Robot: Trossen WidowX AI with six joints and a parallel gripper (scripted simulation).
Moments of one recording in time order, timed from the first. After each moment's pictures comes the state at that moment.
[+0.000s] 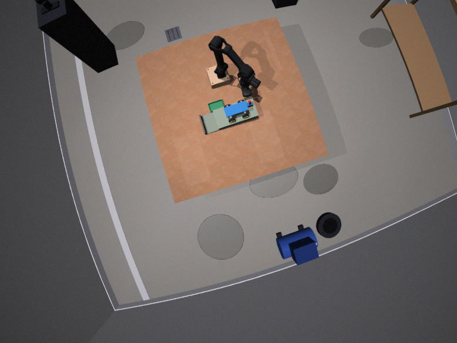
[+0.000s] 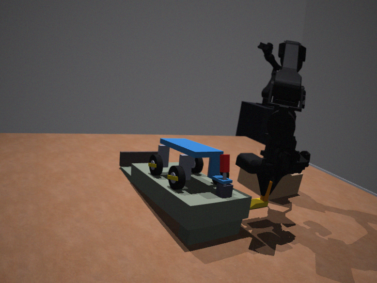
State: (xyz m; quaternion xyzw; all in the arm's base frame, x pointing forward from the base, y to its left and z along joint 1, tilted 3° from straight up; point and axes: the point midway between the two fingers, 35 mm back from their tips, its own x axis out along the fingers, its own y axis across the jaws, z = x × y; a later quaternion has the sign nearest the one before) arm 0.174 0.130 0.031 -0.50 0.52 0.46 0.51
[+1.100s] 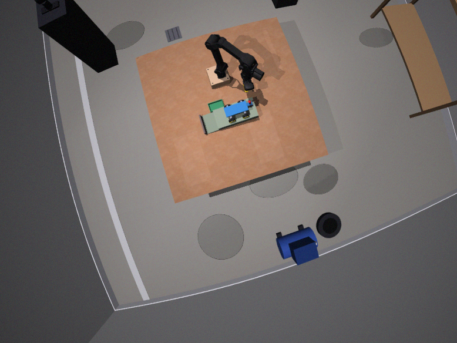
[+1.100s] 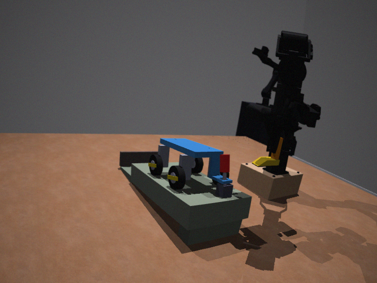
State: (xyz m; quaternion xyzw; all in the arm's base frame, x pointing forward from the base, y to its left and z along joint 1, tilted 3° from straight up) arm 0.175 0.137 0.140 -0.50 0.52 0.46 0.51
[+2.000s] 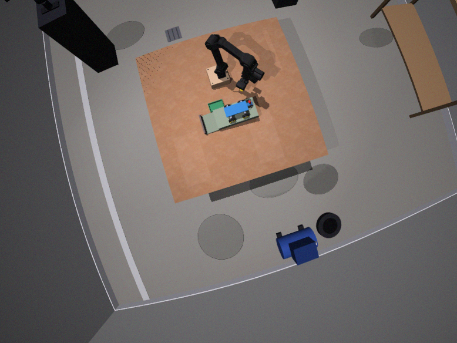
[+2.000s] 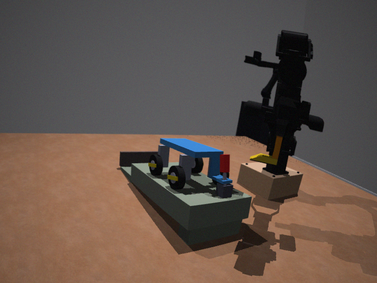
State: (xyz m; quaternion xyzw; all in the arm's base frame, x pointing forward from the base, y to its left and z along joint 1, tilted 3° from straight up) arm 0.175 0.137 0.141 -0.28 0.65 0.24 0.66
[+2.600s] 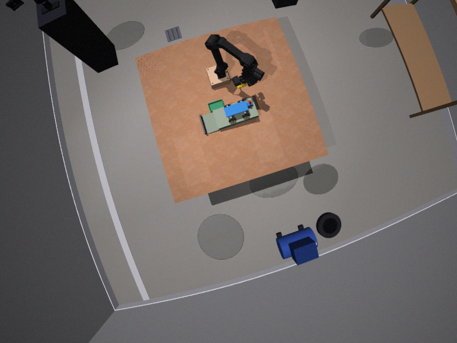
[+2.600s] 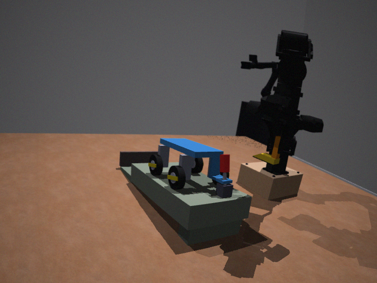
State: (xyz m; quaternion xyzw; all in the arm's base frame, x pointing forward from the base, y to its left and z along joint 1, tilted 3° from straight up) arm 0.175 0.137 0.141 -0.07 0.70 0.04 0.71
